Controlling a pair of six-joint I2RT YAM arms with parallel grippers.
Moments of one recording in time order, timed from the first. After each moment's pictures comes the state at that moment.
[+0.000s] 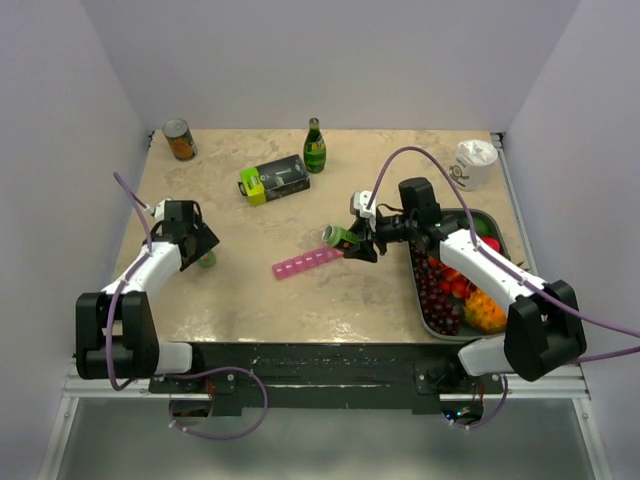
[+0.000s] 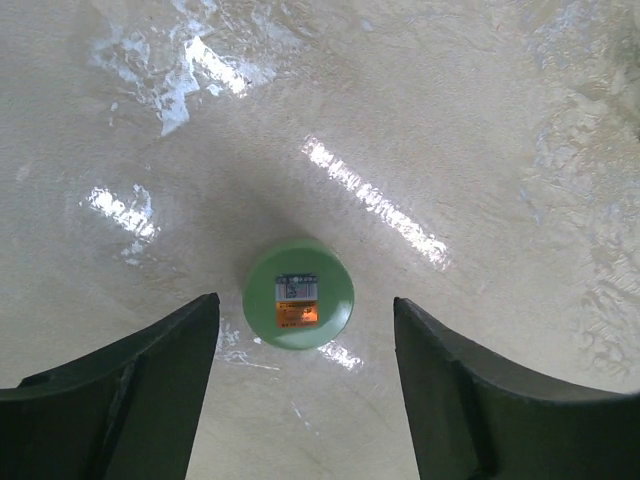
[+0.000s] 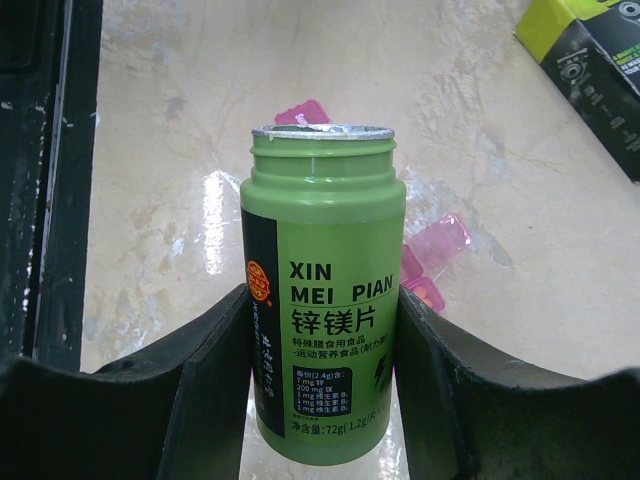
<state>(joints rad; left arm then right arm) 0.03 1.35 0.74 -0.34 -0.22 -0.65 0.43 1.39 0.95 -0.26 -0.89 -0.61</state>
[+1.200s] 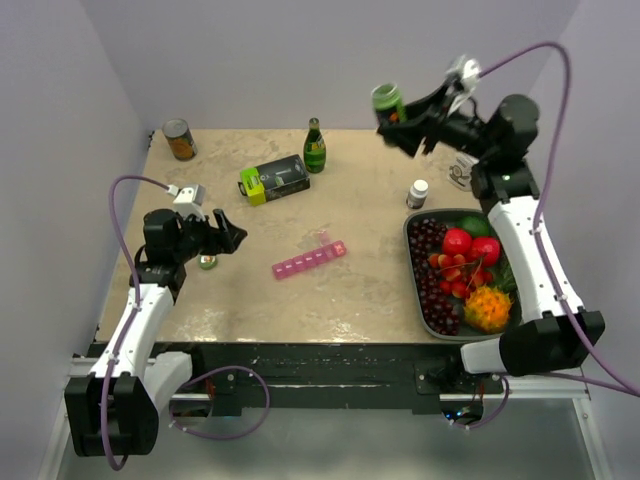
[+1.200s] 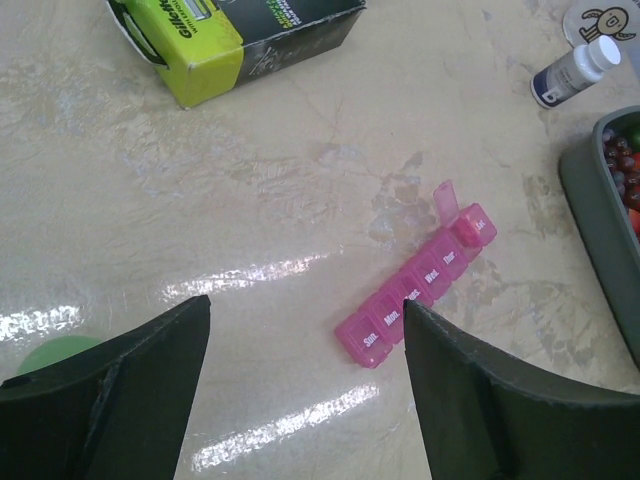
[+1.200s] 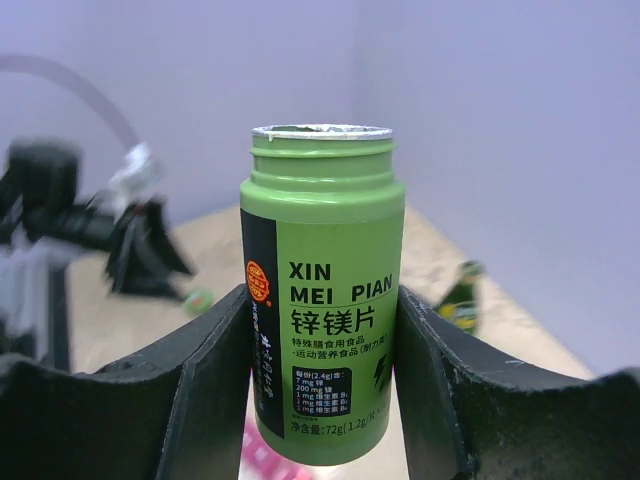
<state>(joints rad) 0.03 0.95 0.59 -0.09 0.47 -0.25 0.15 1.37 1.47 0.07 -0.95 0.17</state>
